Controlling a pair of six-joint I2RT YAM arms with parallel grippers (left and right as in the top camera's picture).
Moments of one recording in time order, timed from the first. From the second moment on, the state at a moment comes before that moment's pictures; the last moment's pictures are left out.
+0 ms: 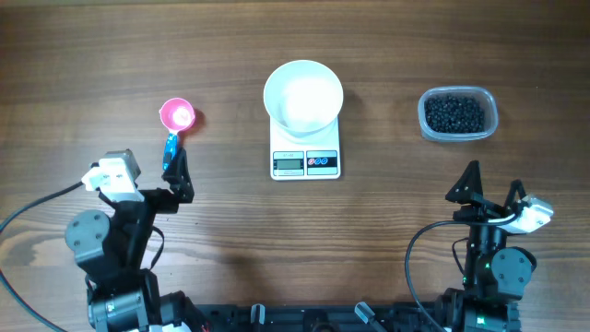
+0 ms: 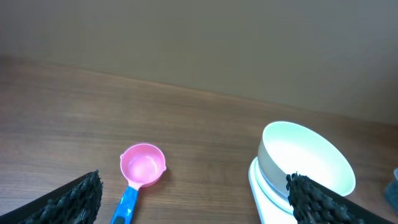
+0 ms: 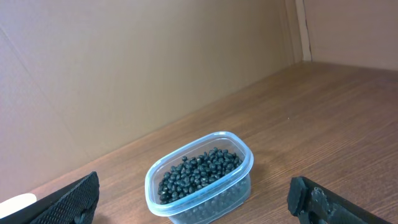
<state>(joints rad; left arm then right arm) 0.31 0.49 0.43 -0.17 0.41 -0.15 -0.20 0.02 0.01 0.01 0.07 0.37</state>
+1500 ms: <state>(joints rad) 0.28 1.02 0.71 -0.26 0.66 -0.32 -0.20 0.02 0.01 0.01 0.07 0.37</state>
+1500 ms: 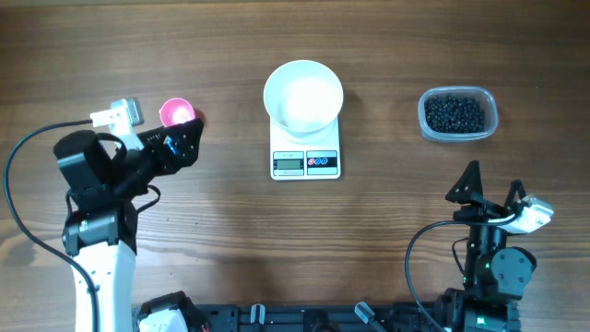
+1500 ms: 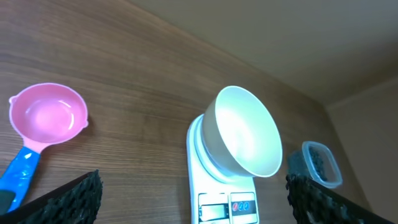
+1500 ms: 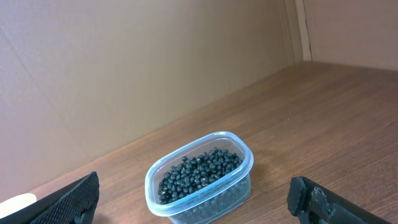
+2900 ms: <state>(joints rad) 0.18 1.02 0.72 -0.32 0.35 -0.46 -0.20 0.02 0.01 0.01 0.07 0.37</state>
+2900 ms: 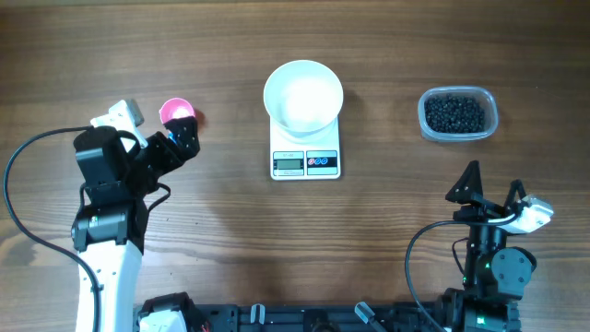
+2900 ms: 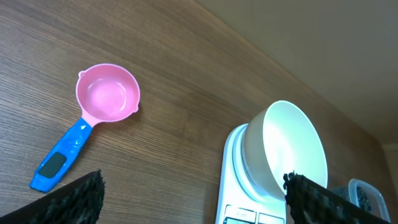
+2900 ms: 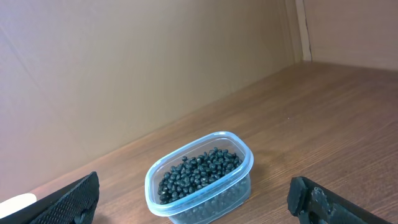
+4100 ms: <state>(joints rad) 0.09 1.42 1.13 -0.80 0.10 -0.20 -0.20 0.02 0.01 0.01 0.07 0.37</state>
